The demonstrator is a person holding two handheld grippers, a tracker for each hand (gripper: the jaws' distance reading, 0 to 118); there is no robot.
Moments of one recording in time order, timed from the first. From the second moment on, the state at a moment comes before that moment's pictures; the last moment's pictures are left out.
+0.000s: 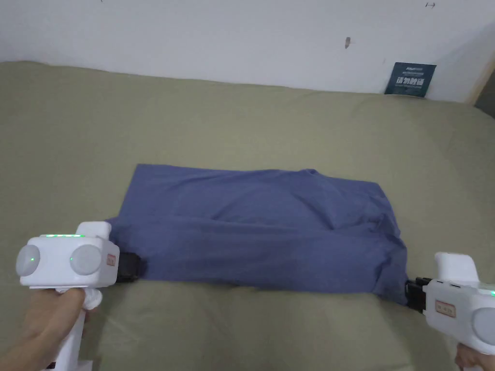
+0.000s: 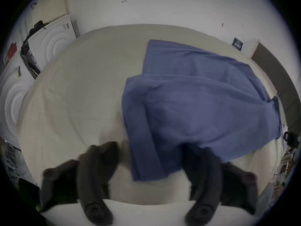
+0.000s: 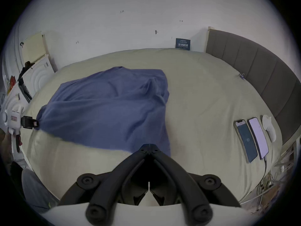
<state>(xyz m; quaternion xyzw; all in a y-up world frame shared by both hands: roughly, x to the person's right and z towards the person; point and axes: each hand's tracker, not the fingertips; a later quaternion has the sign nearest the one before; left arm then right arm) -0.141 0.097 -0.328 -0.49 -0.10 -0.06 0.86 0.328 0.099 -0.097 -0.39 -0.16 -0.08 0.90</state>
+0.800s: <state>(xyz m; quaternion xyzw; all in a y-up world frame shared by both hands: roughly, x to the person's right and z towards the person) -0.160 0.108 -0.327 -0.47 -0.15 -0.06 0.87 0.340 0.102 -0.116 -0.43 -0.12 -0.06 0.89</state>
